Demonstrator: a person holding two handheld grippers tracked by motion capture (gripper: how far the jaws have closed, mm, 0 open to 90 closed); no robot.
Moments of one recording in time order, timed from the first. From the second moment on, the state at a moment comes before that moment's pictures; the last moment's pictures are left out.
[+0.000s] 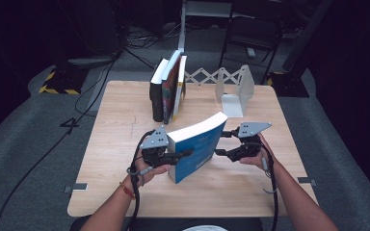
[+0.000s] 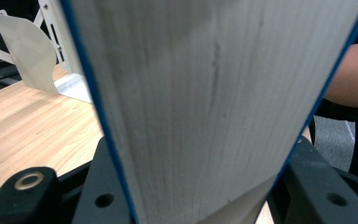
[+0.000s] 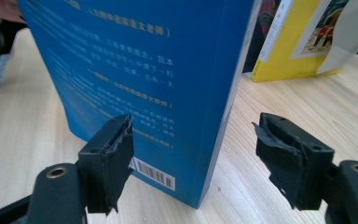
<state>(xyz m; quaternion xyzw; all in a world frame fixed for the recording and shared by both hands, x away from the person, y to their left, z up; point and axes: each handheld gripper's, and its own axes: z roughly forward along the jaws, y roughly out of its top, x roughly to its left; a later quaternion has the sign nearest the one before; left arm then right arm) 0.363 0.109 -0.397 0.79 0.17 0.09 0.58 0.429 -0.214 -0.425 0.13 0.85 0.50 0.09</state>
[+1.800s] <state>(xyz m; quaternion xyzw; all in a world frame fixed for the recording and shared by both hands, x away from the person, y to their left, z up) 0.358 0.124 -0.436 0.85 0.18 0.12 0.48 0.375 -0.198 -0.400 0.06 0.85 0.53 0.04</state>
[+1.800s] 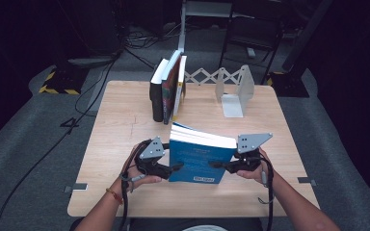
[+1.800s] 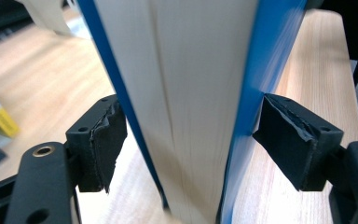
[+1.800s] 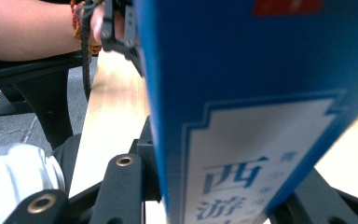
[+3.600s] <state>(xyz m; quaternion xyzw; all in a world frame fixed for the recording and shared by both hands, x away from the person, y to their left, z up) 0.350 0.166 -0.504 0.89 0.27 0.10 0.36 0.363 -0.199 -0.339 0.13 0.86 0.48 0.05</state>
